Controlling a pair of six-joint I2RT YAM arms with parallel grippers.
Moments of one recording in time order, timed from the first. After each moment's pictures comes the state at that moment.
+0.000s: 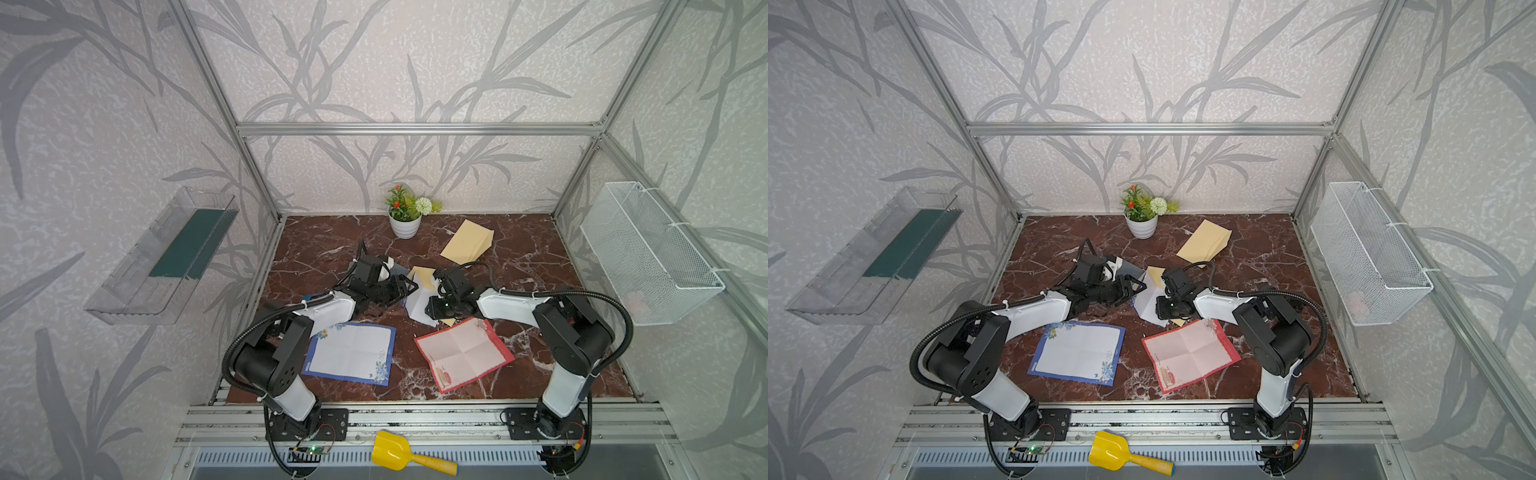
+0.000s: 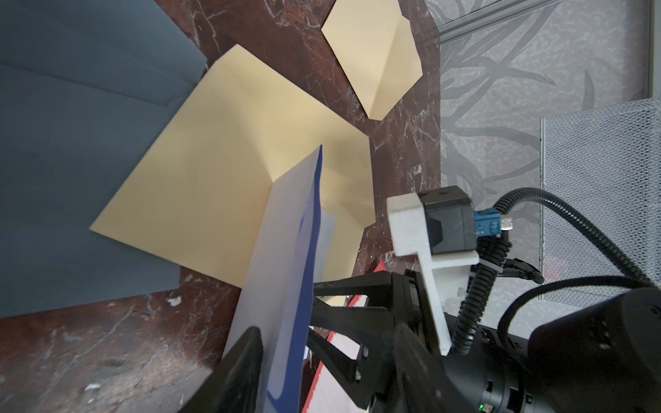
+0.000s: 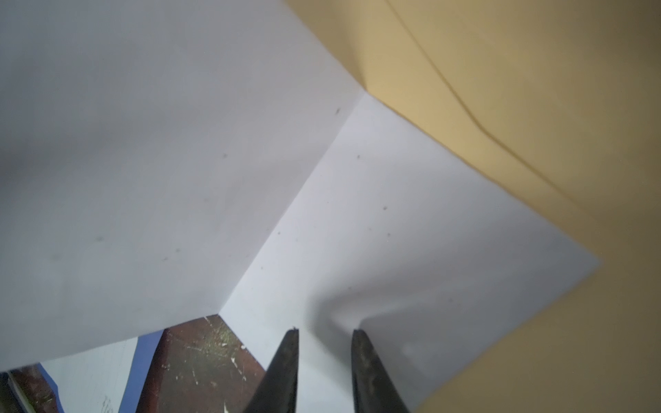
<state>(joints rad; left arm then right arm) -0.46 1.62 0.82 0.15 0.52 -0.89 0.65 1.81 0.97 -0.16 -0.22 0.53</state>
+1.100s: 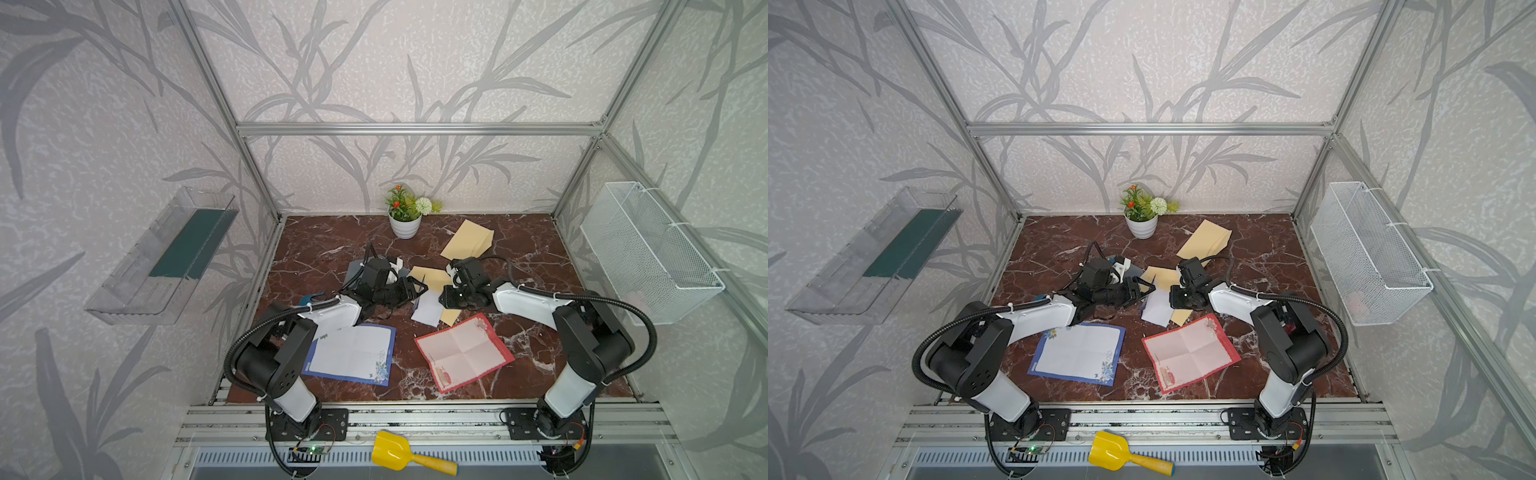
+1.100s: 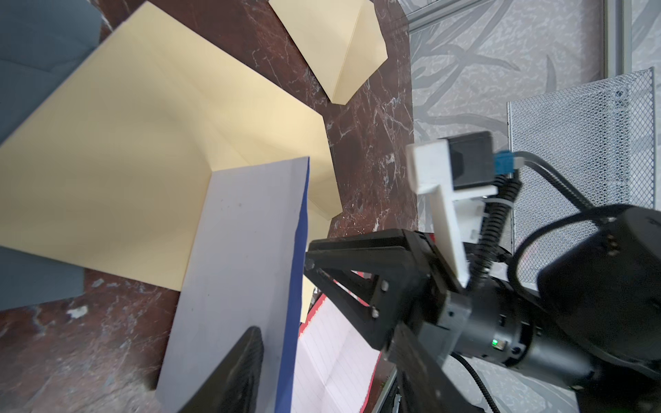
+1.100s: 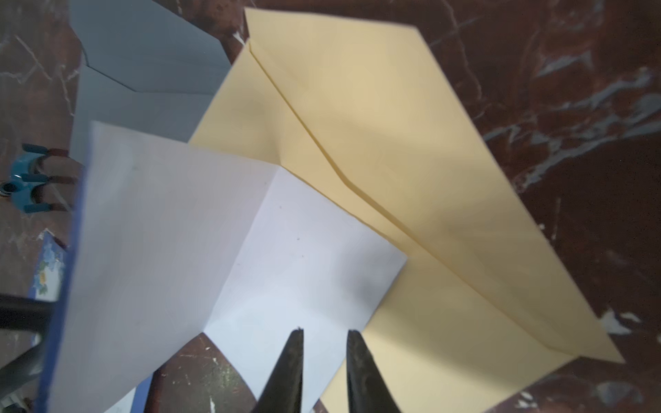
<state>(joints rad) -0.54 1.63 0.81 0.24 0.51 -0.95 0.54 1.74 0.96 -0.20 -0.21 0.52</state>
